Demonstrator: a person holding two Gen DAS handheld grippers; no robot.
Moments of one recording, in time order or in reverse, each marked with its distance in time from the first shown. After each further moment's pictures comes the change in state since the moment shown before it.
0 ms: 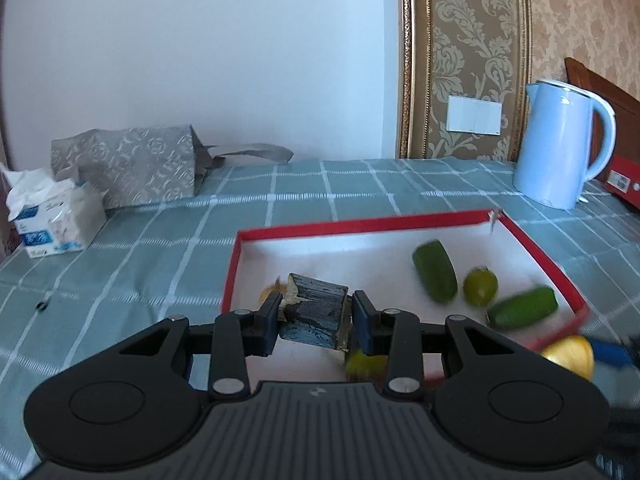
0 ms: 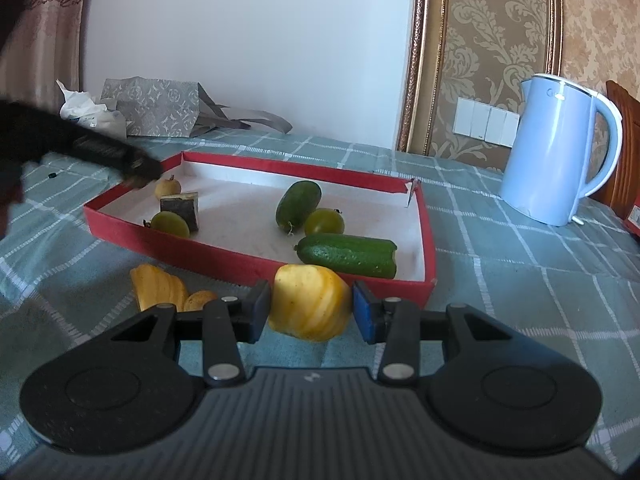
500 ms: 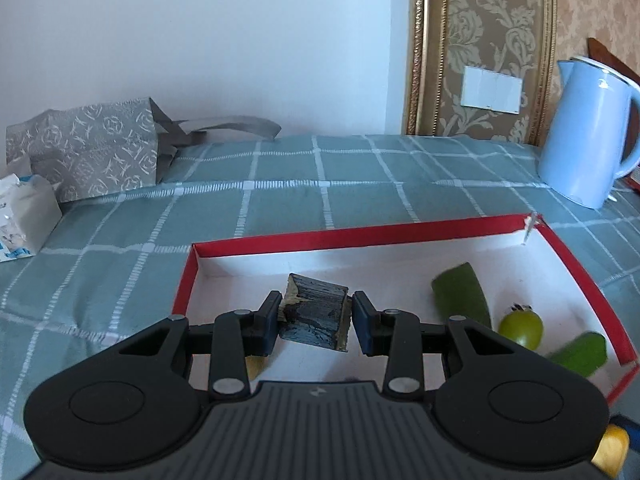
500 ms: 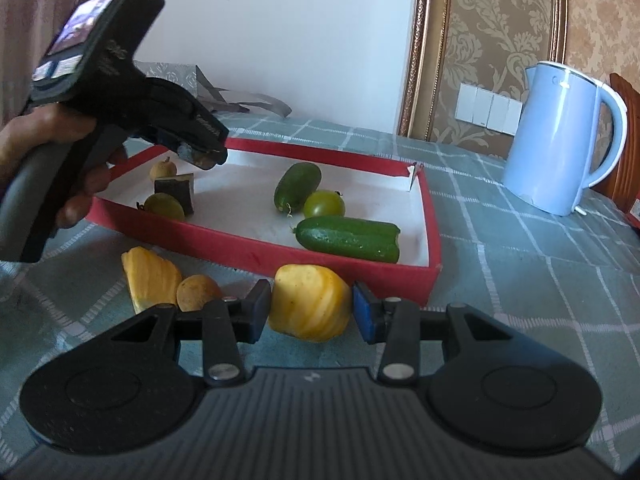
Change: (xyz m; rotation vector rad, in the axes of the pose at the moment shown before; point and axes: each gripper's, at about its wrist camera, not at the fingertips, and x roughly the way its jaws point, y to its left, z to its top) left arm 0.088 -0.005 0.028 -0.018 0.103 -0.011; right arm 0.010 0.000 -0.003 -0.006 0.047 -0.006
